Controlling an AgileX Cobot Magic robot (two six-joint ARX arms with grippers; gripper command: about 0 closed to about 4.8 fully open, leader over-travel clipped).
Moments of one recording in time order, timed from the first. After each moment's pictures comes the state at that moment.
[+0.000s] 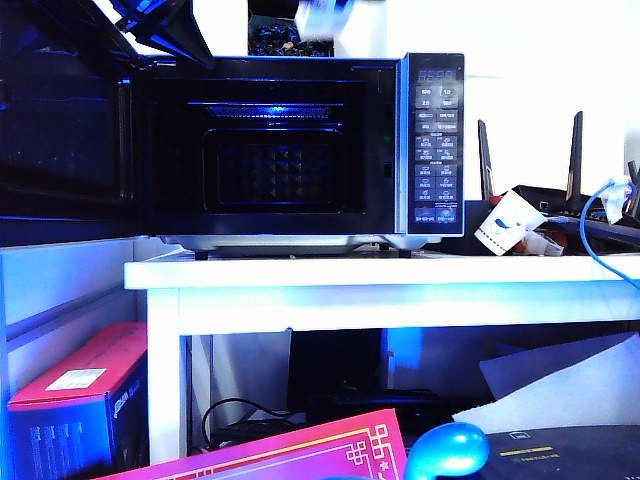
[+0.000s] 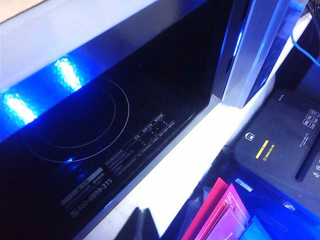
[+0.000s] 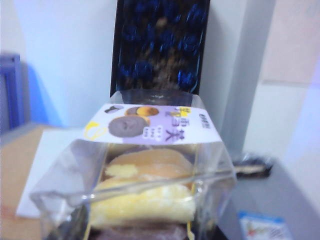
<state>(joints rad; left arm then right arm) -0.19 1.89 2.06 -0.76 0.50 0.39 0.57 2.07 2.13 0.19 0.38 -0.18</state>
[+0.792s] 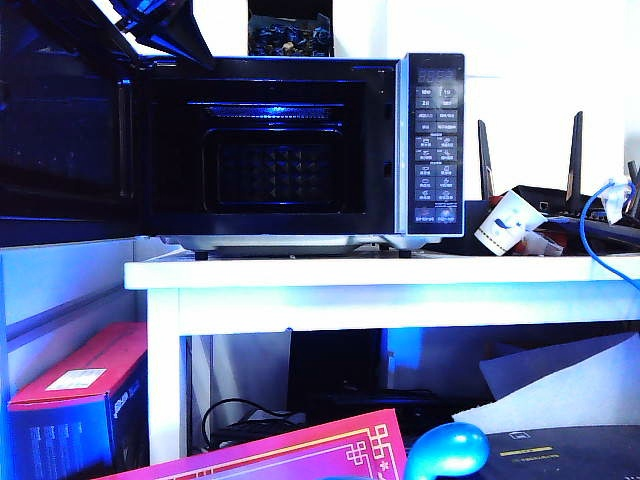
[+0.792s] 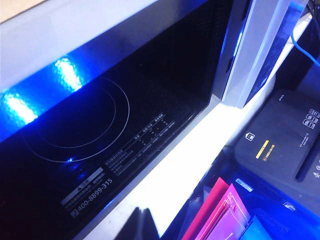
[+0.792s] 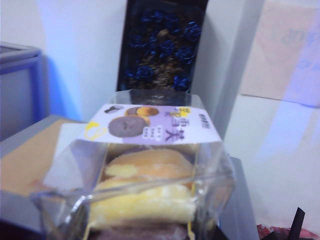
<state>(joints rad) -0.19 1.89 2.06 -0.76 0.50 0.39 0.57 1.77 2.13 -0.25 0.32 -0.18</state>
